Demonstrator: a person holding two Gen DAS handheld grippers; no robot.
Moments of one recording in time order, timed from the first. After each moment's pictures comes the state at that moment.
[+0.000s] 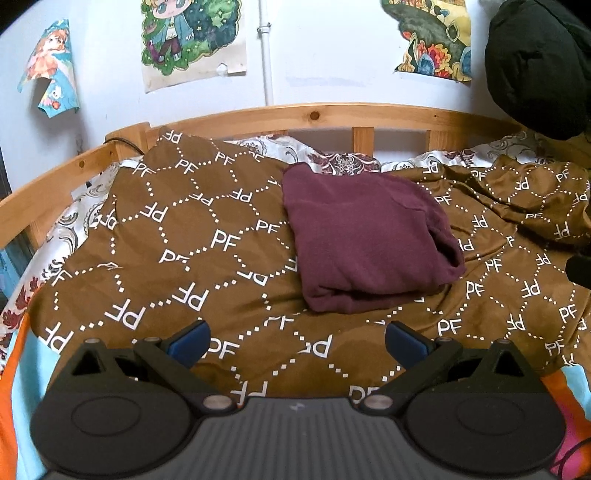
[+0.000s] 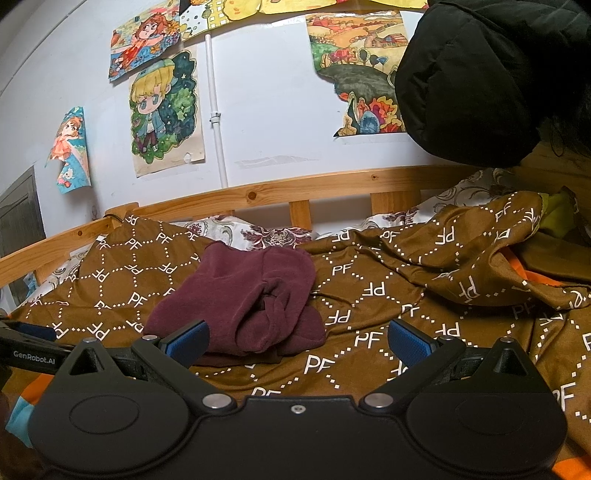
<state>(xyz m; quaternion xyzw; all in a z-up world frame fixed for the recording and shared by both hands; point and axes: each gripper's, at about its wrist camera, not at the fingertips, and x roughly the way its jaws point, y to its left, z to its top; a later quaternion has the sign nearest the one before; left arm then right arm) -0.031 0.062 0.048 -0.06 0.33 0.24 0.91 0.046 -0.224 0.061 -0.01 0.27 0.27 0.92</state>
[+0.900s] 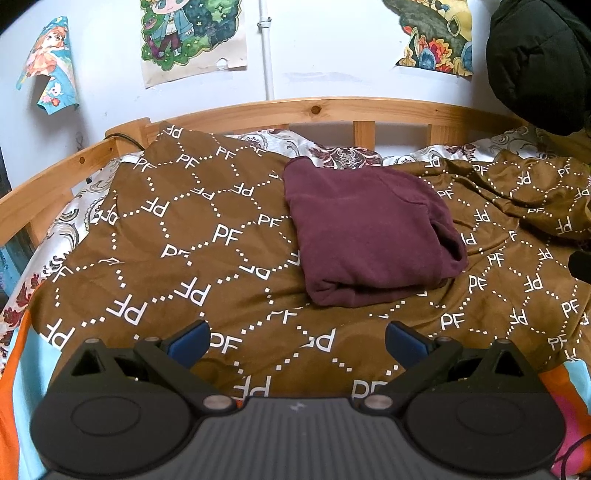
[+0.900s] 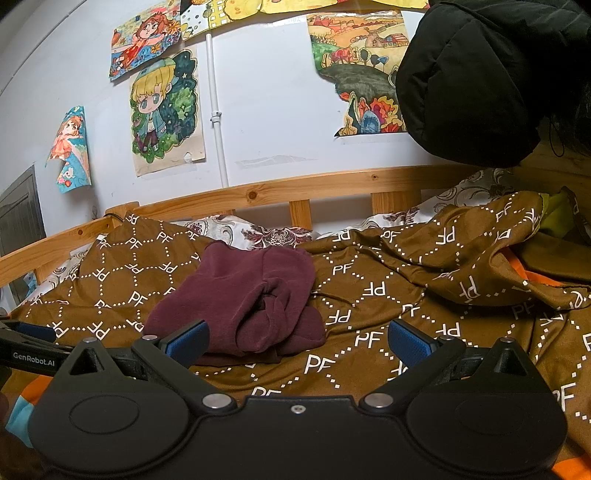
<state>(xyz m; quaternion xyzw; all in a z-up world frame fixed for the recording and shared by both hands) -0.031 0.065 0.045 -0.06 0.34 0.24 0.91 0.046 -0.223 0.062 -0.01 0.27 0.27 0.92</state>
